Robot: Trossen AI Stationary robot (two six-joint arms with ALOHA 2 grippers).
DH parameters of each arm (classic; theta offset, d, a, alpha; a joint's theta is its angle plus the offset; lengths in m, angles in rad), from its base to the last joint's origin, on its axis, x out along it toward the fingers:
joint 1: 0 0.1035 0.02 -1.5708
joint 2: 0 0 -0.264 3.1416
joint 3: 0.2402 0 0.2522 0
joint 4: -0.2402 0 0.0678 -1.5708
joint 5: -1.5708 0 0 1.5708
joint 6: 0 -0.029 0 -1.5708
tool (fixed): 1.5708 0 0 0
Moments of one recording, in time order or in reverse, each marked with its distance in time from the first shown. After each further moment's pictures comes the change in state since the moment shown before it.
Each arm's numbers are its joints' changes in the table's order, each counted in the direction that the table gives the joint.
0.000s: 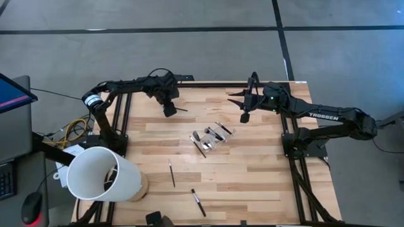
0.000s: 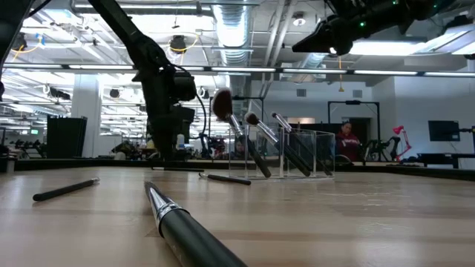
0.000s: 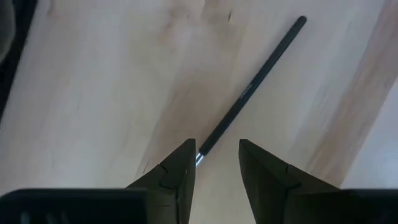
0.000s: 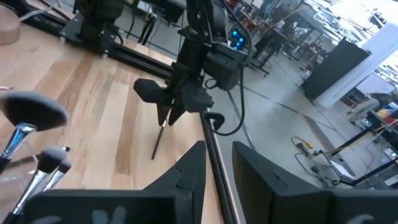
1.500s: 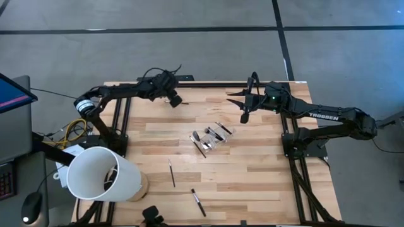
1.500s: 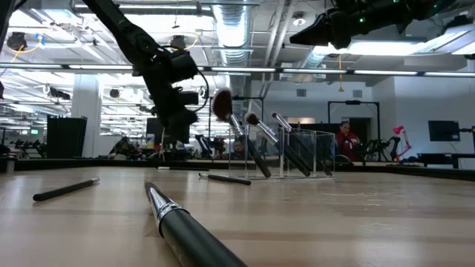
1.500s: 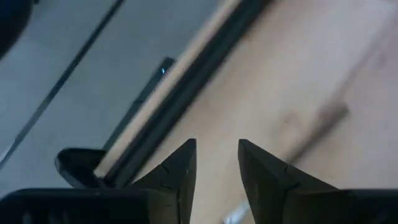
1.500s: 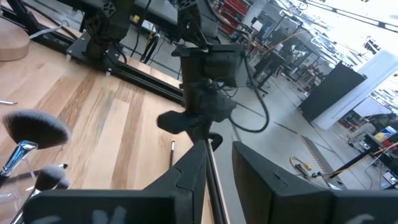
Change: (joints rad) left arm -0.053 -0.117 -0.100 0.377 0.359 0.172; right arm 0.006 0.000 0.000 0.068 0.044 0.035
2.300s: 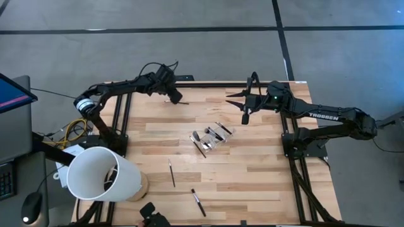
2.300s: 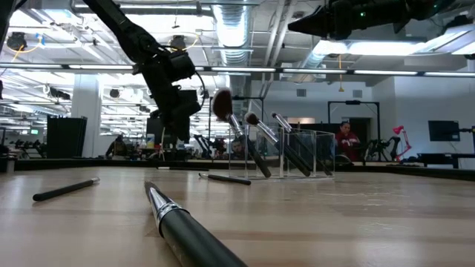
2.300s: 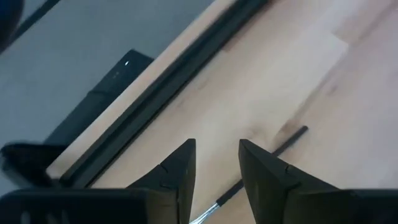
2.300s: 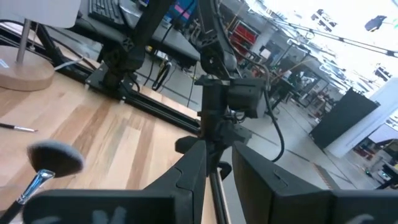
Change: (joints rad) left arm 0.072 0.008 0.065 -0.088 -0.198 0.124; right arm 0.001 0.000 0.000 0.076 0.105 -0.011
